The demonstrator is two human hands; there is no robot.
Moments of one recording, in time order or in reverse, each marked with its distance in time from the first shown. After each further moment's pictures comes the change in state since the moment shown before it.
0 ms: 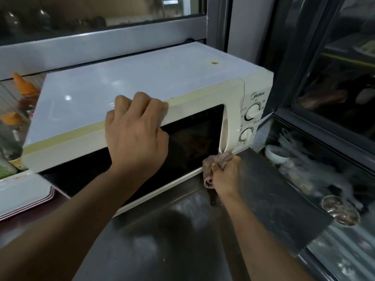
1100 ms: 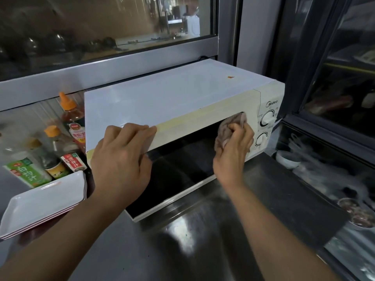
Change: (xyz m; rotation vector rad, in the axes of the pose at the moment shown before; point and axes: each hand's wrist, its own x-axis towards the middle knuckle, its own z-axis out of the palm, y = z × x) left_hand -0.040 -0.074 -0.048 0.032 -0.037 0.065; right_hand -0.028 -0.087 0.040 -0.403 0.259 -0.532
